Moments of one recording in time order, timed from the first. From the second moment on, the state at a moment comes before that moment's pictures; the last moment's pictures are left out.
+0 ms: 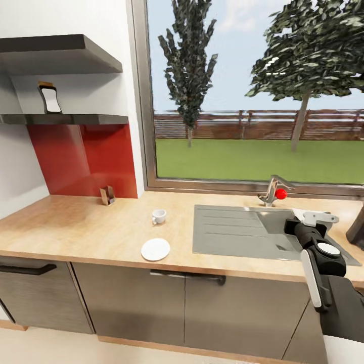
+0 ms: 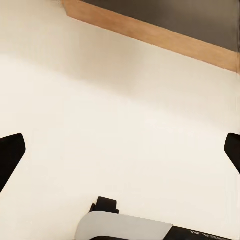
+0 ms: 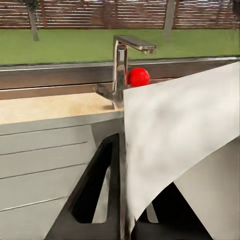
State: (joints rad) left arm 0.00 -0.02 0.19 -0.35 0.06 -0.32 -0.01; right arm -0.51 -0.13 -0.23 -1.54 0.01 0.55 -0.12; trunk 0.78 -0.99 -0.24
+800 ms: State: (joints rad) left arm 0.00 -0.02 0.19 -0.35 0.06 -0.32 -0.01; right arm -0.51 -0.13 -0.23 -1.54 0.01 0.55 -0.12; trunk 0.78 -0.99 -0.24
